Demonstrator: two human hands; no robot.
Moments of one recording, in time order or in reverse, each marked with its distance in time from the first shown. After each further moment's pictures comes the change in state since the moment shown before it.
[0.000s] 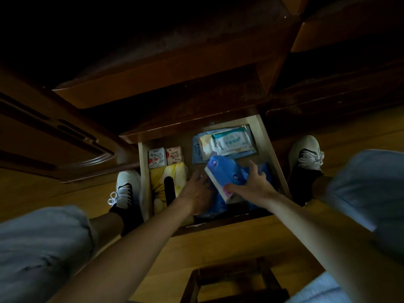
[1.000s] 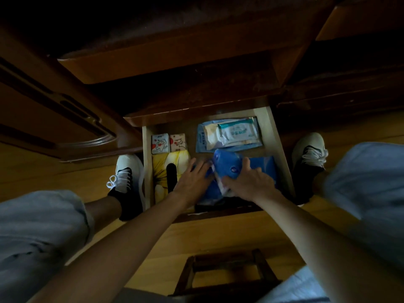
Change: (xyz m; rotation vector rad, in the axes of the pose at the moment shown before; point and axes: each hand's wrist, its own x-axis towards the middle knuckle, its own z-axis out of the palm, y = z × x) left_hand -0.024 -0.004 0.005 -0.033 0.090 -0.145; right_hand 0.001 -0.021 0.023 -0.445 0.107 0.002
